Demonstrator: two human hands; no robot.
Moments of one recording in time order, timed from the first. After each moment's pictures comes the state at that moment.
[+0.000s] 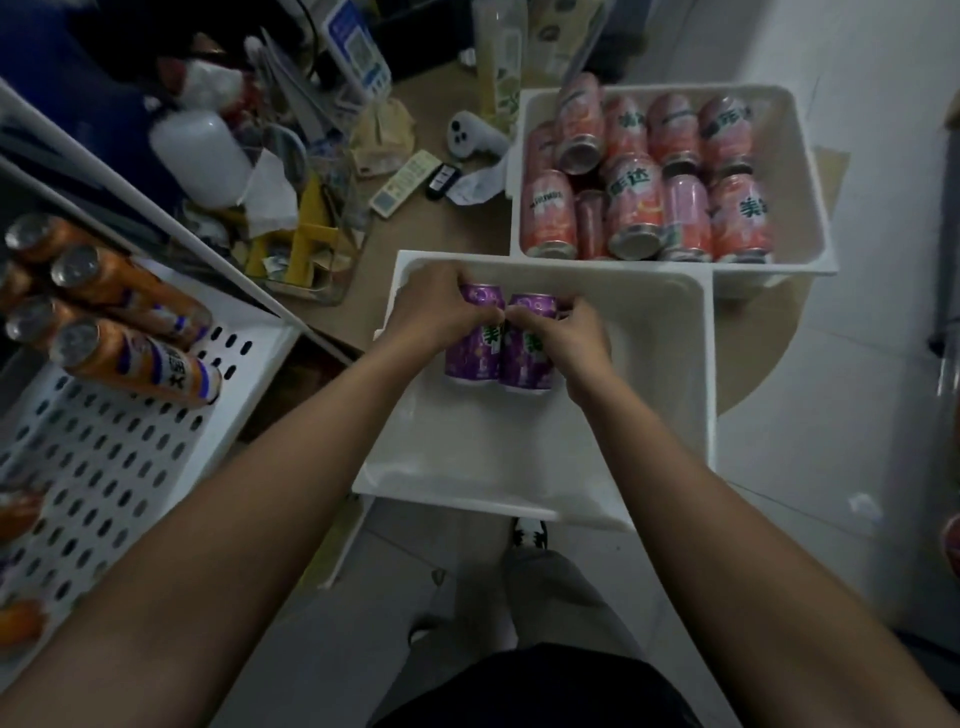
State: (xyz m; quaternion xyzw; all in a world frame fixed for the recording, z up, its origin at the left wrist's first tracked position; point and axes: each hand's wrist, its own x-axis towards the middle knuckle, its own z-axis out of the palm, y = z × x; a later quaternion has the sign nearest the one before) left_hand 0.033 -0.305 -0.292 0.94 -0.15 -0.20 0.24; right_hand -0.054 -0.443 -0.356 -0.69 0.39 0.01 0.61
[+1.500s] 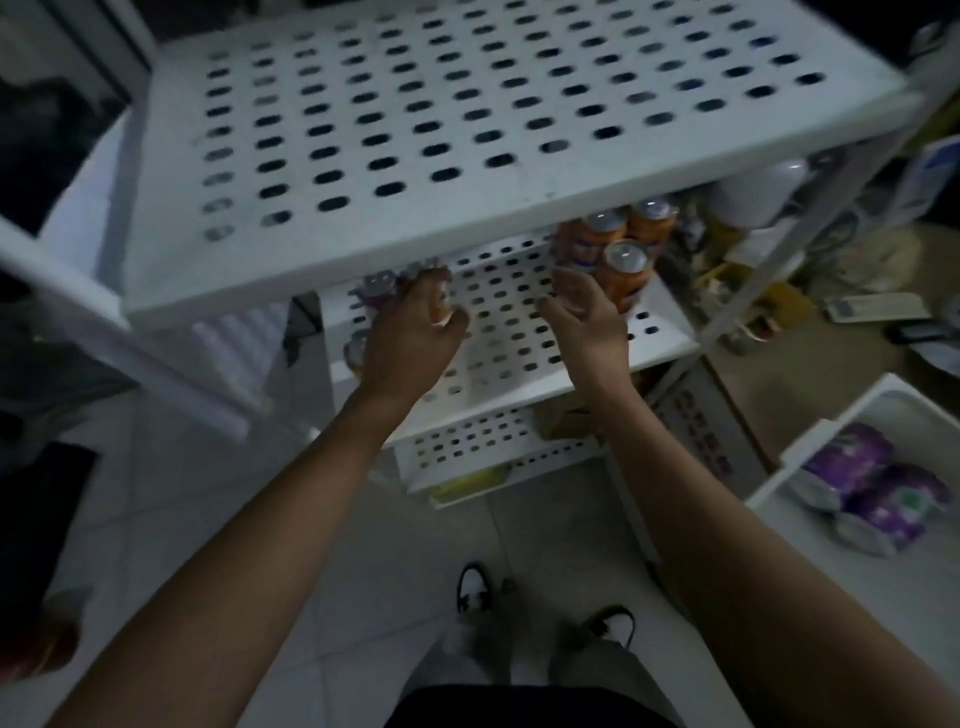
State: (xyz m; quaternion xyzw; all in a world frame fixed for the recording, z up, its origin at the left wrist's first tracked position) left_hand -0.093 0.165 -0.251 0.90 0.21 0.11 0.36; right_hand -0.012 -0.015 -0.264 -0.79 -0.07 0.11 0.60
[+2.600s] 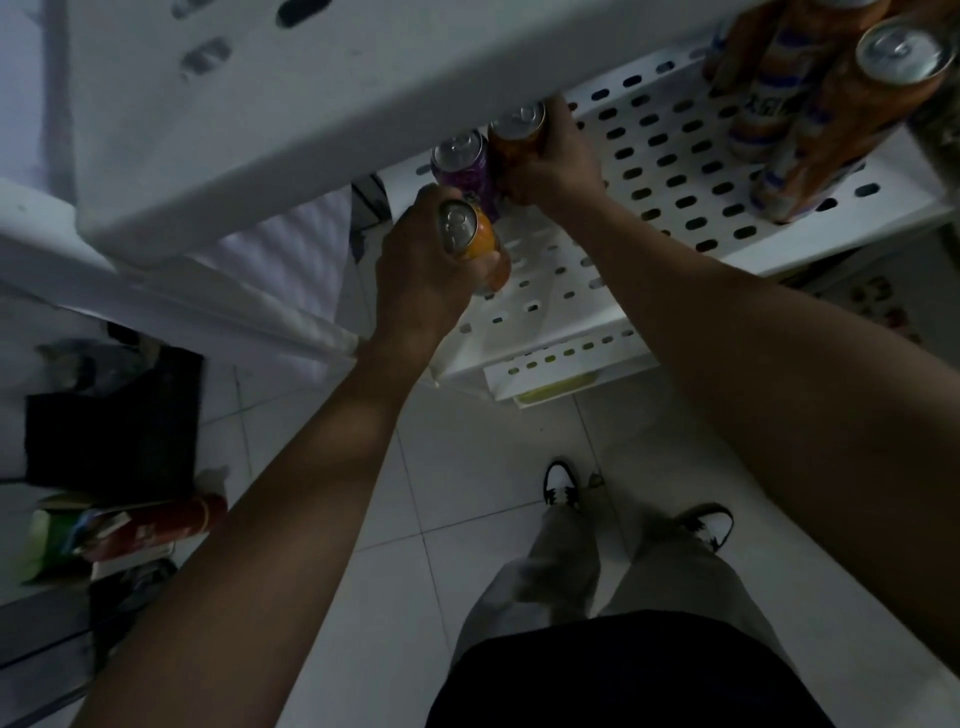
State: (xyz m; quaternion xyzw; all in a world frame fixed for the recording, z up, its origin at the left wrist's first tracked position) left_hand -0.120 0.250 -0.297 0.90 0.30 0.07 0.30; right_hand 0.034 0.166 -0.355 -0.77 -0.14 0.20 0.58
